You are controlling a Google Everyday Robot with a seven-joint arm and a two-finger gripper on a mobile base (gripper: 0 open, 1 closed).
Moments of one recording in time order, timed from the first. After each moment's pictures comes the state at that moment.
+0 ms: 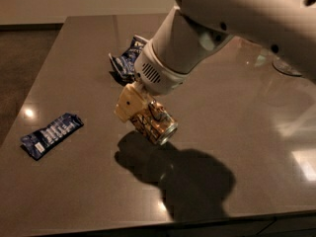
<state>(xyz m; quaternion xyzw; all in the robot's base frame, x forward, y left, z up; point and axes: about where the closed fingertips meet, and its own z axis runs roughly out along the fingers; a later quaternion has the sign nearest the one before) 0.451 0.038 0.918 -0.43 0.86 0.20 0.18</state>
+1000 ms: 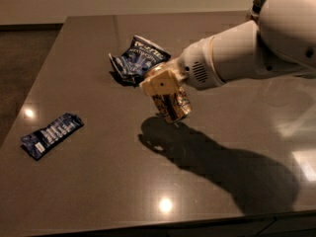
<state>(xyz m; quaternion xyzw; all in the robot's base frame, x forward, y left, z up) 0.501 -0.012 0.946 -0.39 0.79 0.27 0.38</state>
